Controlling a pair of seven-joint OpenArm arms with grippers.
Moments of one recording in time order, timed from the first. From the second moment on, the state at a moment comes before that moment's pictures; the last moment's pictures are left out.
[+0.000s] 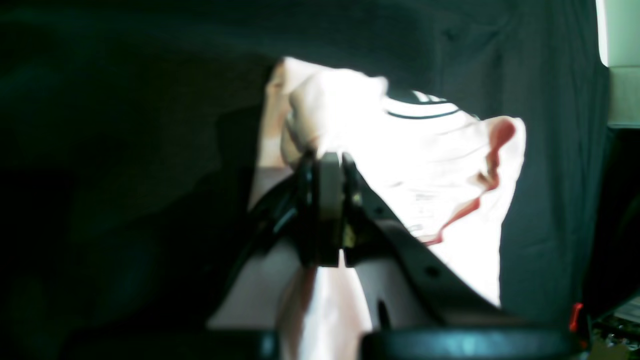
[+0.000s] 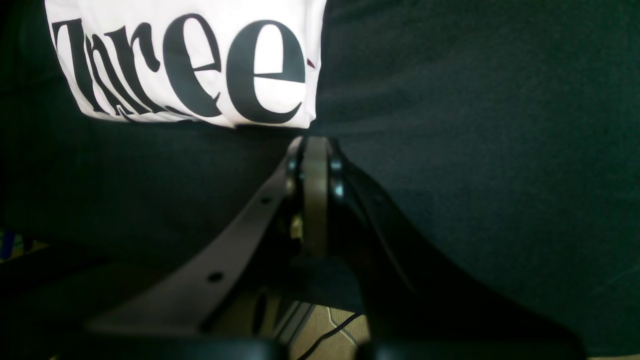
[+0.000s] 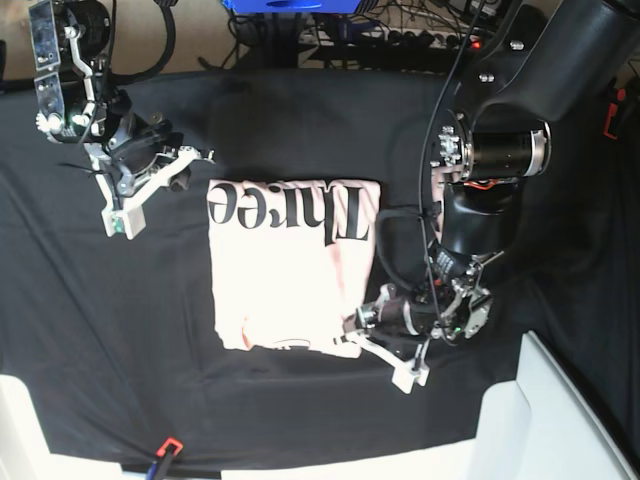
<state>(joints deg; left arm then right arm) -34.7 -1.3 -6.6 28.5 -24.1 -18.2 34.5 -18.8 13.0 -5.0 104.0 30.0 -5.3 -50.3</state>
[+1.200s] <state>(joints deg) -35.6 1.8 -6.8 23.3 -11.5 -16.4 20.9 -18.8 13.1 -5.0 105.6 30.0 -5.3 -50.3</state>
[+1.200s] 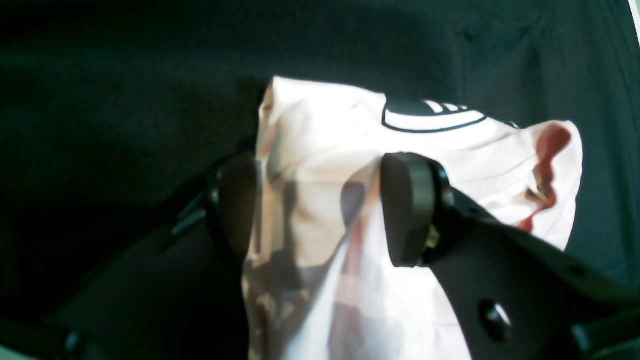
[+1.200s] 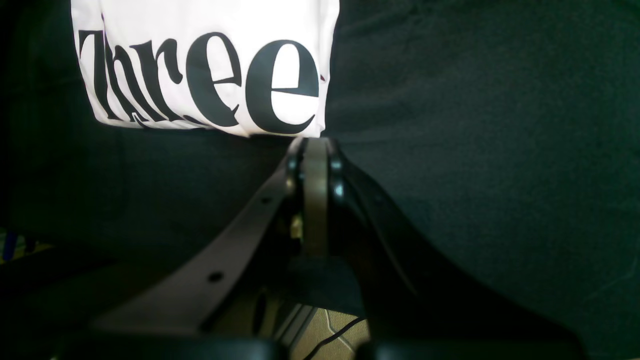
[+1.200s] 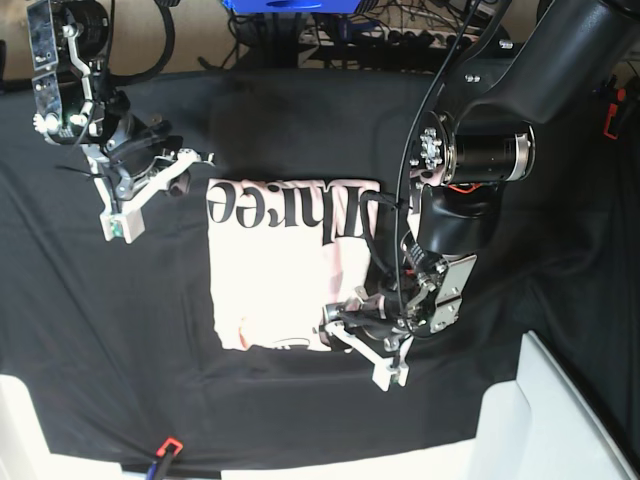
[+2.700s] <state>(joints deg) 8.0 -15.2 -6.3 89.0 -22.1 -16.8 37.9 -11.7 13.4 -20.1 105.5 29.6 -2.3 -52.0</state>
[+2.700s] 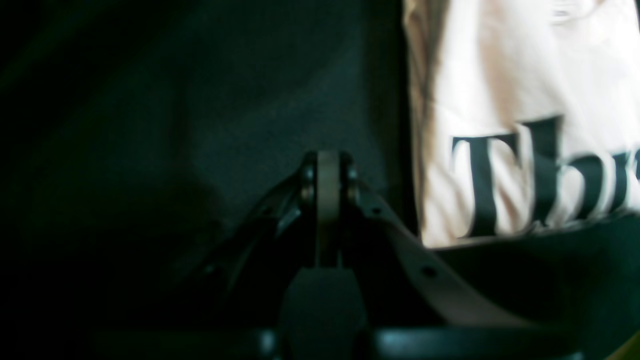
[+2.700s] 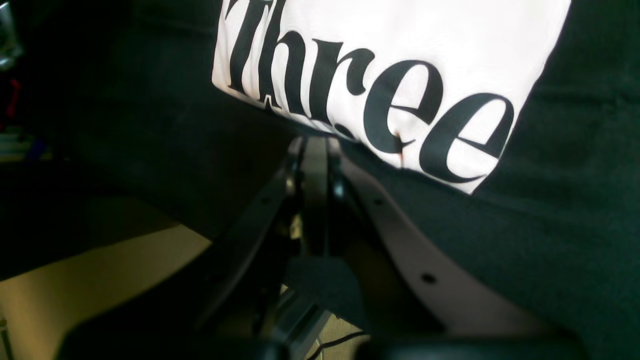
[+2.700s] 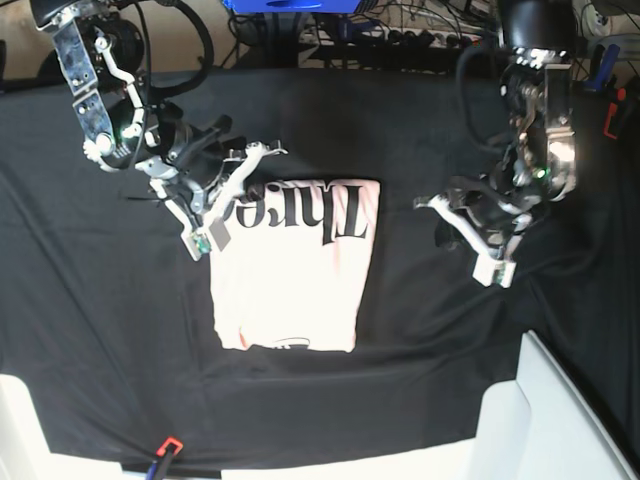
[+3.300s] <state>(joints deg) 30.9 -16.5 -13.7 80.3 8.0 -16.8 -21.5 -30.4 38.6 -22.9 105.7 11.1 -2.3 -7.1</state>
